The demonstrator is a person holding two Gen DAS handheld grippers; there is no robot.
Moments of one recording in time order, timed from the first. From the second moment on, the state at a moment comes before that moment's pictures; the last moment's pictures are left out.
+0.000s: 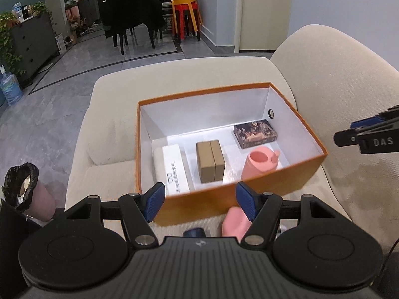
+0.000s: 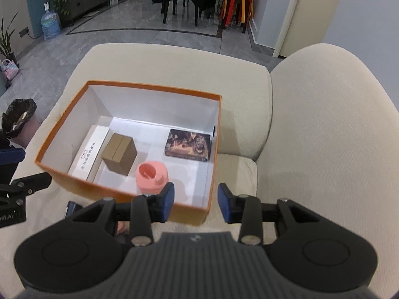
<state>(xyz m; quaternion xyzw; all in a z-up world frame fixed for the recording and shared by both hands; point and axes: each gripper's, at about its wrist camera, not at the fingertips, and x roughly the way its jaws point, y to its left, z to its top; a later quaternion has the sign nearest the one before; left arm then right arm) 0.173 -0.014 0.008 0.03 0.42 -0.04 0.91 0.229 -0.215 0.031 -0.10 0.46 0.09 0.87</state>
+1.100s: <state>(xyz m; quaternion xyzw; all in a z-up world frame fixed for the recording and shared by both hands) 0.094 0.005 -0.092 -0.02 0.48 -0.02 0.87 0.122 -0.204 -0.073 -0.04 0.53 0.14 0.84</state>
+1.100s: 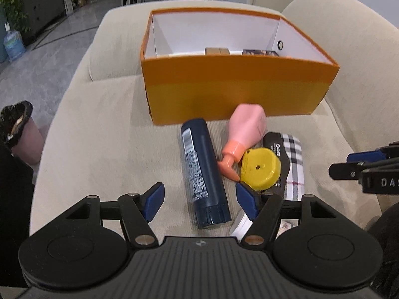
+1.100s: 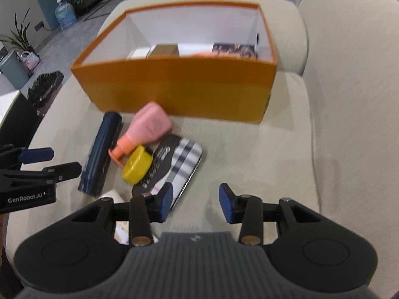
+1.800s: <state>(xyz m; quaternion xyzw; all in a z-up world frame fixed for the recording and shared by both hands) 0.132 0.004 -0.147 -0.02 0.51 -0.02 0.86 0.143 -0.173 -0.125 -0.03 0.56 0.14 0.82</state>
